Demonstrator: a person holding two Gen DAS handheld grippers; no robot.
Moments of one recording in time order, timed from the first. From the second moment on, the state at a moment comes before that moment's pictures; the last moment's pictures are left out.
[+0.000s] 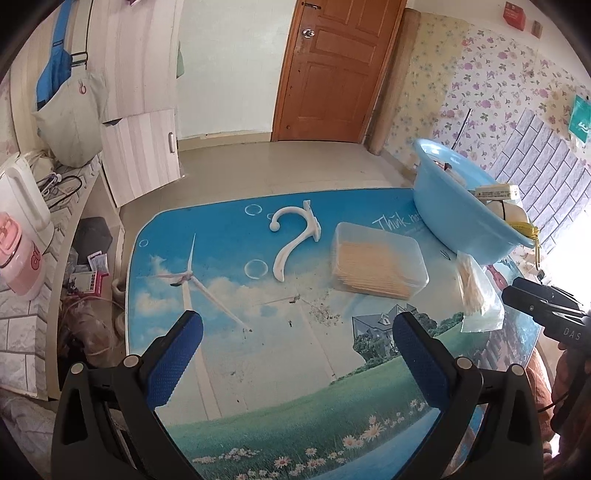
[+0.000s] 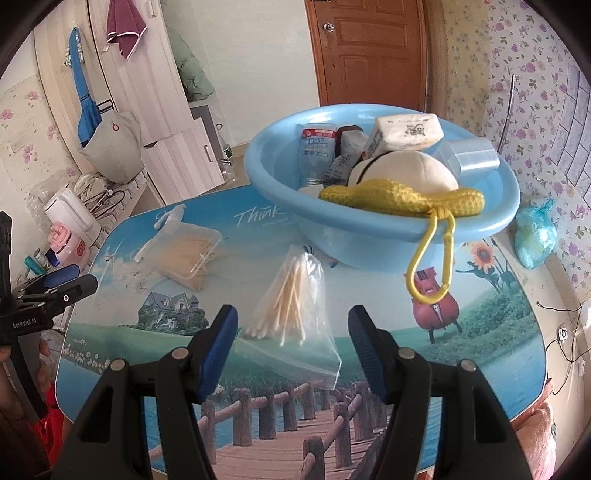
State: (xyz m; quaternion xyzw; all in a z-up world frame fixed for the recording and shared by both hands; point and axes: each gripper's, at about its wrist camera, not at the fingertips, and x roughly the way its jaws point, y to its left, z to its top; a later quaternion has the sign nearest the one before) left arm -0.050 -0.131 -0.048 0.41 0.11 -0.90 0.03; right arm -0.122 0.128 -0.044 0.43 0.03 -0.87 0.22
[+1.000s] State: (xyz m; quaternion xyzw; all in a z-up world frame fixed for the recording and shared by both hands) left arm -0.170 -0.153 -0.085 0.46 0.06 -0.89 0.01; right arm -0.141 0.108 -0.071 0.47 0.06 -0.85 0.22
